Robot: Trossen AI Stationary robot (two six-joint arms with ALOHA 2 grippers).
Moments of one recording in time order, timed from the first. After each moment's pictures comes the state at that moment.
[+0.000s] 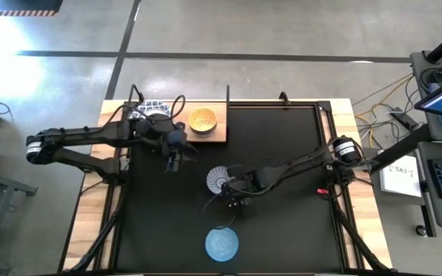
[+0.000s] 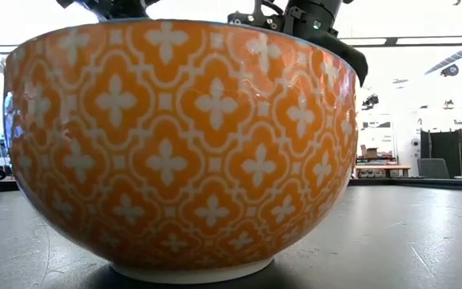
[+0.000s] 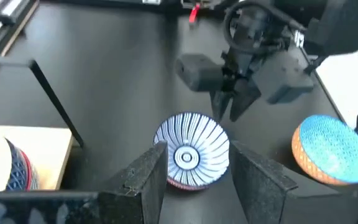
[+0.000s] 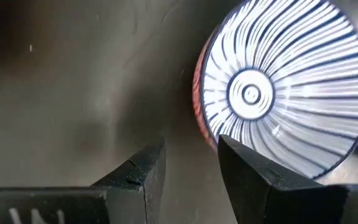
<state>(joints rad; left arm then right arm) 0.16 1.09 0.95 -0.46 0.24 0.02 0.23 1.94 1.46 -0.69 0.13 -0.10</state>
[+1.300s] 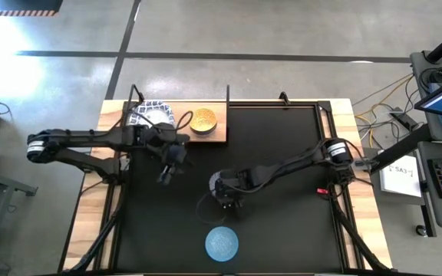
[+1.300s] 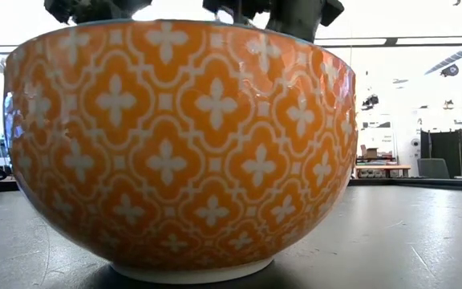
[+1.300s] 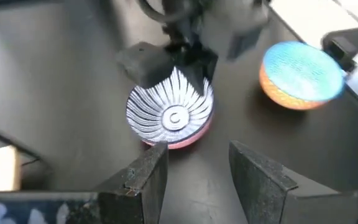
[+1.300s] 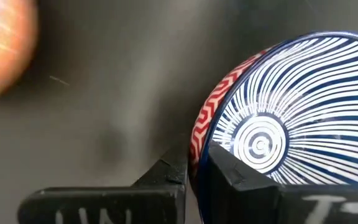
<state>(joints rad) 0.13 1.10 0.86 -0.47 0.38 0.31 0.20 2.01 1.50 -0.60 -0.05 -0.15</state>
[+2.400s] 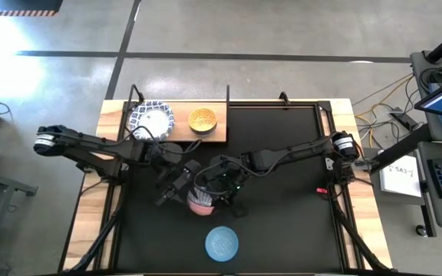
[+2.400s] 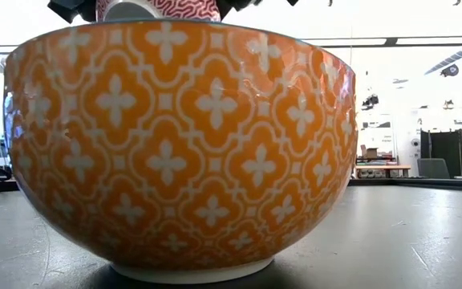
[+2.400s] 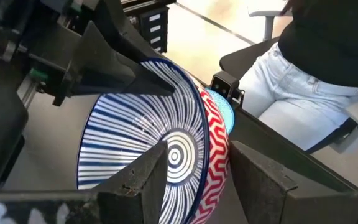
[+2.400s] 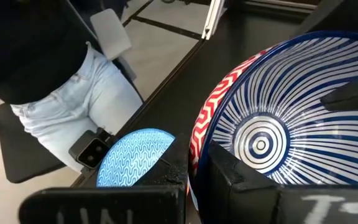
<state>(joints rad) -0.09 1.21 0.83 -0.21 0.61 0.33 0.12 1.94 1.62 -0.36 -0.64 -0.14</state>
